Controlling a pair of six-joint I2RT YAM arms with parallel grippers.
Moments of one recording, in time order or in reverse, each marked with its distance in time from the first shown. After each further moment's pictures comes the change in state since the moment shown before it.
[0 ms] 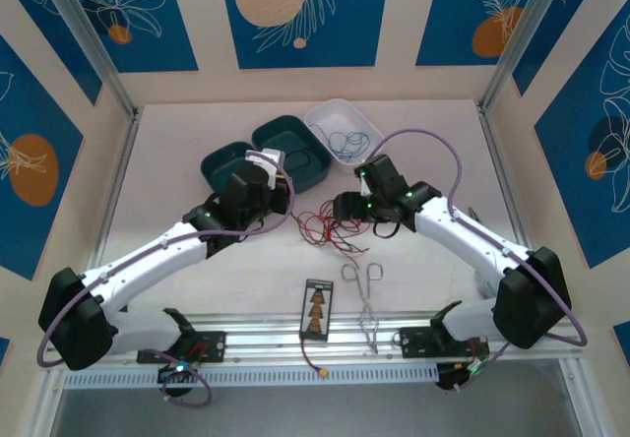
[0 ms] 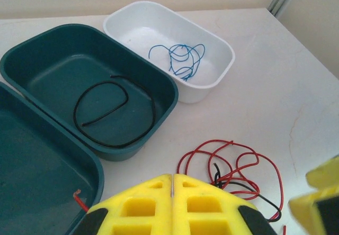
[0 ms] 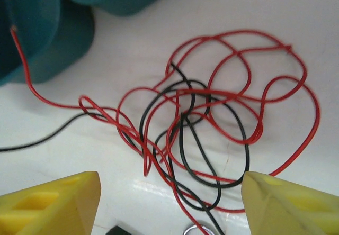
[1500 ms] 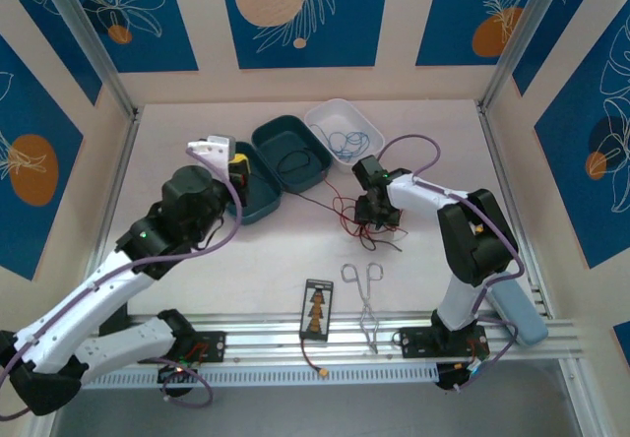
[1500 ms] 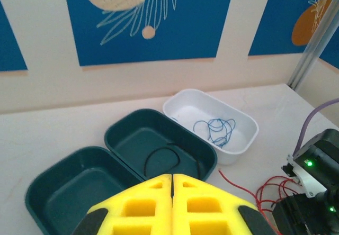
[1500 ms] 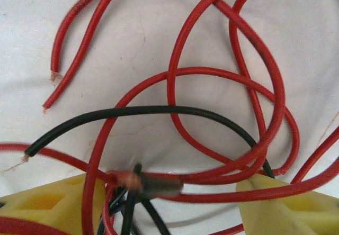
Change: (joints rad) left arm 0.000 -0.337 0.119 -0.216 -0.226 0.155; right arm -0.155 0.406 0.090 -0.066 0.233 0.025
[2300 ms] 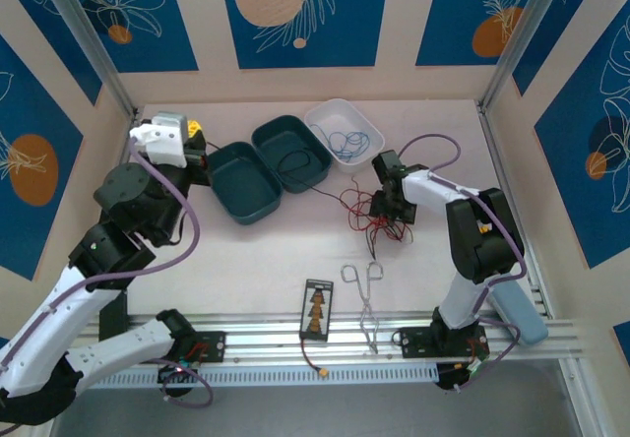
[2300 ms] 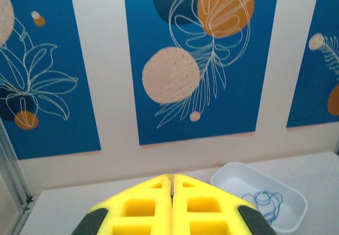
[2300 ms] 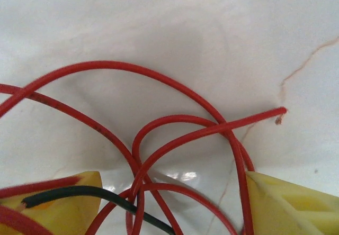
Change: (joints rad) left arm 0.000 -0.061 0.200 0.040 -0.167 0.253; right arm -0.137 -0.002 -0.011 -0.005 0.001 -0.005
